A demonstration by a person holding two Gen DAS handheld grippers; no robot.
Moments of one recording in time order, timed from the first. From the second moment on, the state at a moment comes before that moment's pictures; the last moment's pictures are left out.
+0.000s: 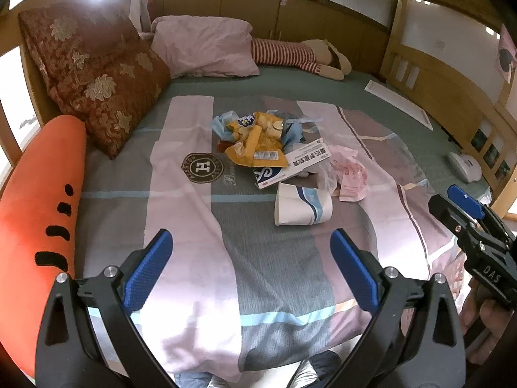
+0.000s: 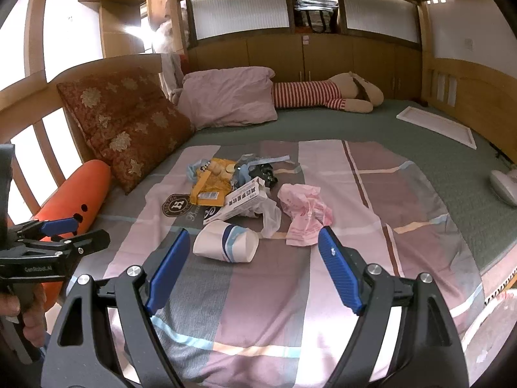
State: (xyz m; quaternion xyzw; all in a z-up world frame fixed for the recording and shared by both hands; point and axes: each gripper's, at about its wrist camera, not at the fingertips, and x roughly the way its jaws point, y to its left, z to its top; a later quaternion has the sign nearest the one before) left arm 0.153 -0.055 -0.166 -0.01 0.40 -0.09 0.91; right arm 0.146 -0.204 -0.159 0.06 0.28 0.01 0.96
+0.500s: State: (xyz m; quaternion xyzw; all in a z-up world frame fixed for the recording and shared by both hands) left arm 0.305 -0.092 -0.203 0.03 0.42 -0.08 0.91; right arm 0.284 -0.243 -0.220 0.03 0.40 -0.02 0.92
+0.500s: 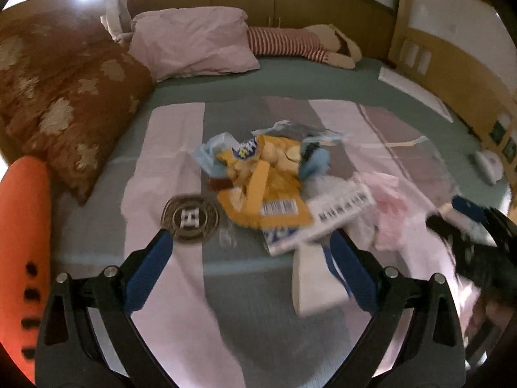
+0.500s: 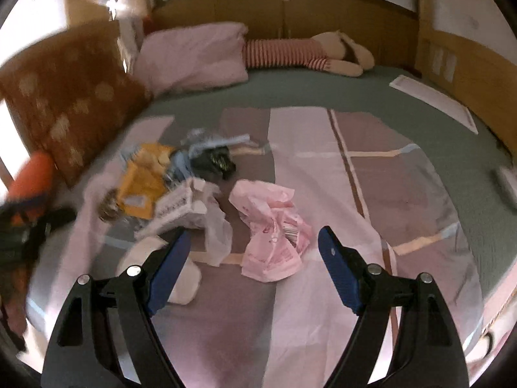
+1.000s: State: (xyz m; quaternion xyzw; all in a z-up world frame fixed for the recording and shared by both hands) left arm 0.395 -0.103 -0.262 0.04 0.47 -0.11 0.87; right arm 0.360 -0.202 -0.294 -0.06 0.45 0.09 0.88
